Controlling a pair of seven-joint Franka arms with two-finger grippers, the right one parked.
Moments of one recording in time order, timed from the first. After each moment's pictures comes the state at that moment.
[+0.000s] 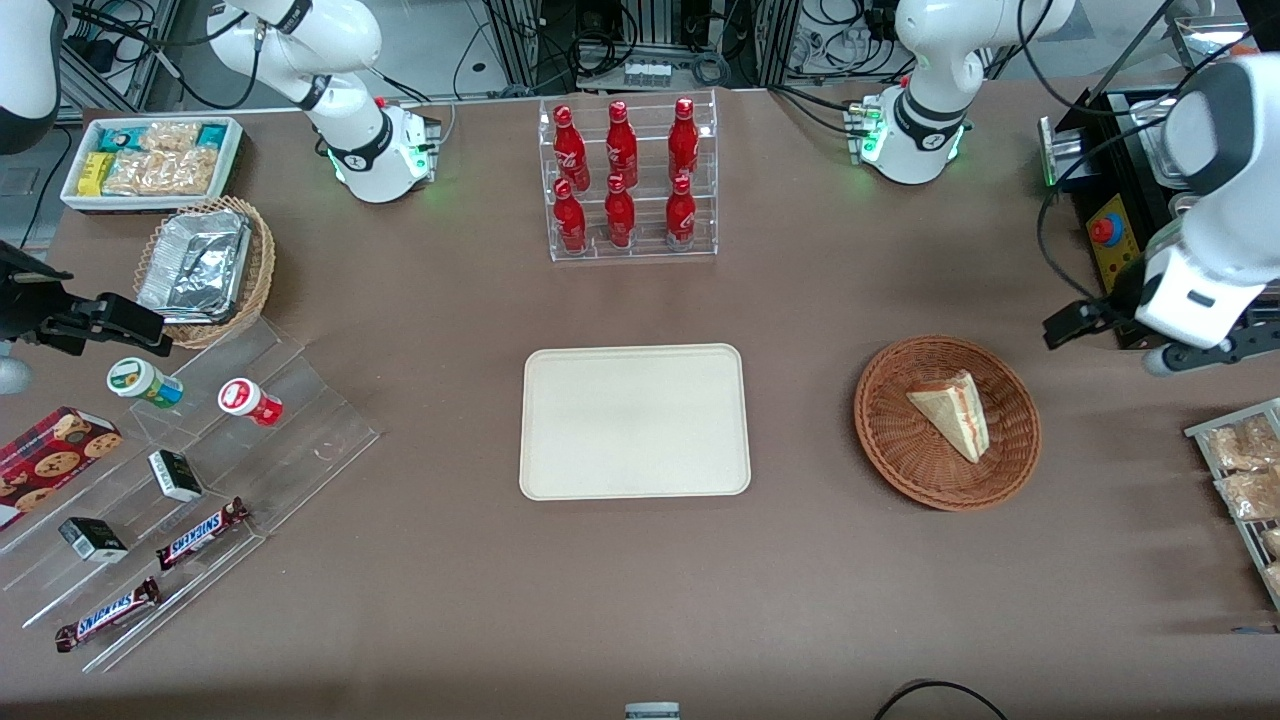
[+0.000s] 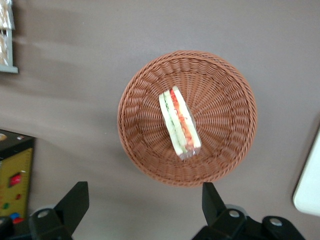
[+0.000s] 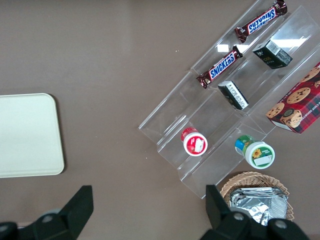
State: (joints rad) arm 0.10 -0.04 -0.08 -1.99 0.02 1.93 -0.27
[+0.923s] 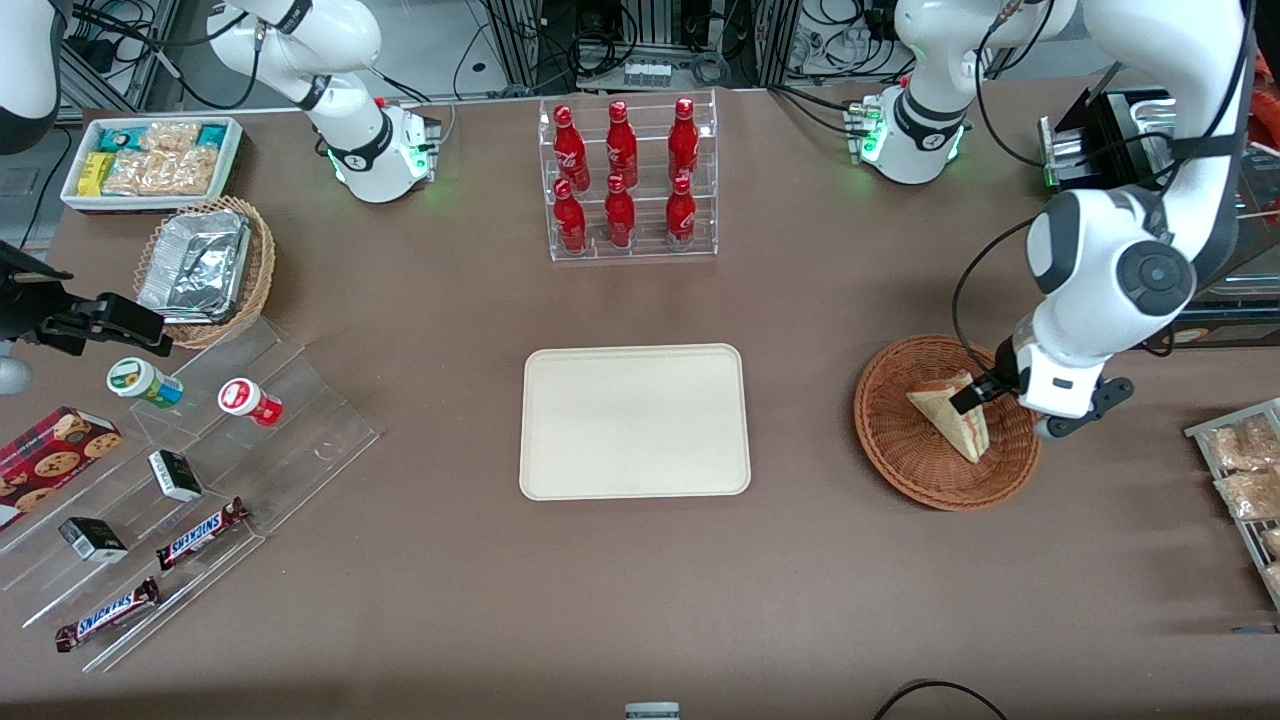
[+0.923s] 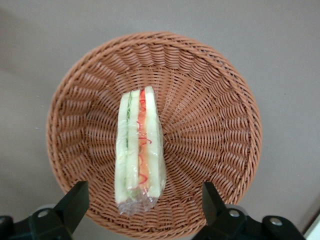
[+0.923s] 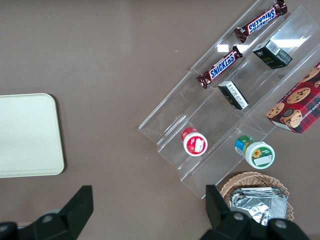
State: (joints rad) arm 0.02 0.18 -0.10 -2.13 0.02 2.28 -0.60
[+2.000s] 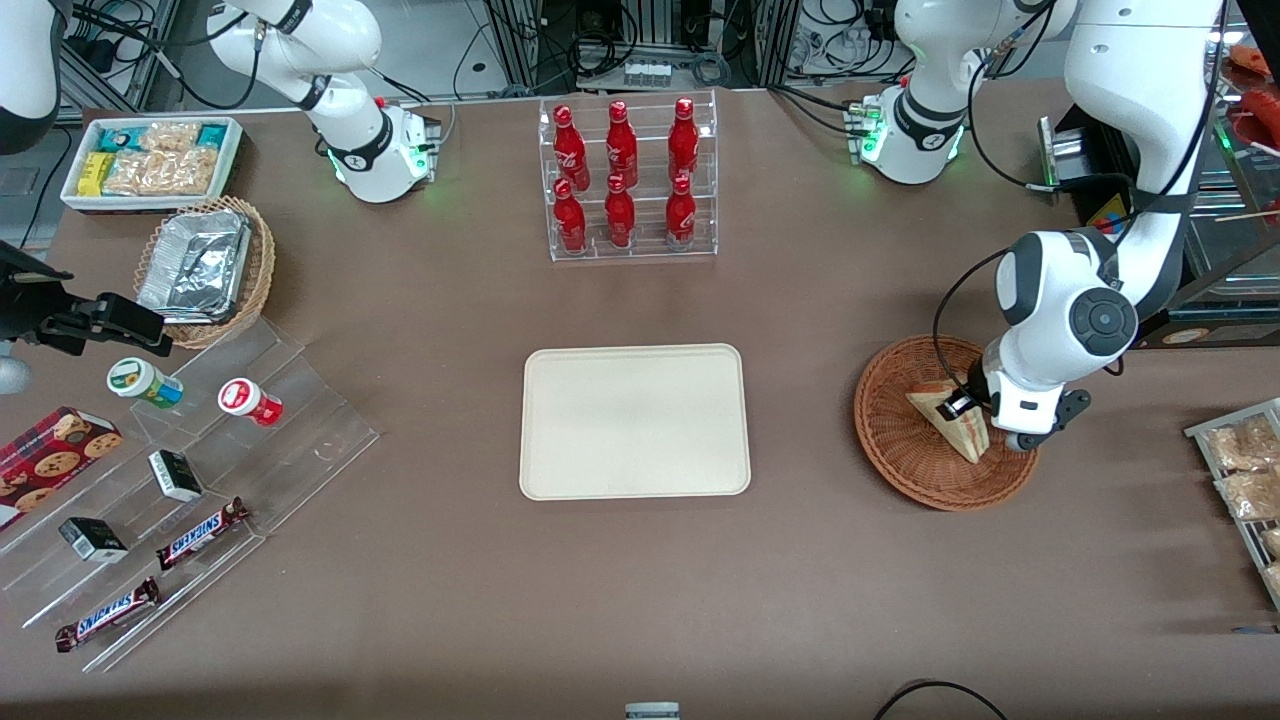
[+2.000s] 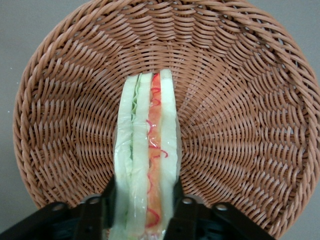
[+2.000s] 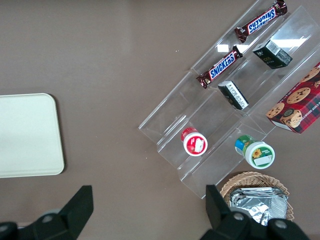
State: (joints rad) arm 0.02 0.28 -0.09 -2.17 0.02 2.38 -0.68
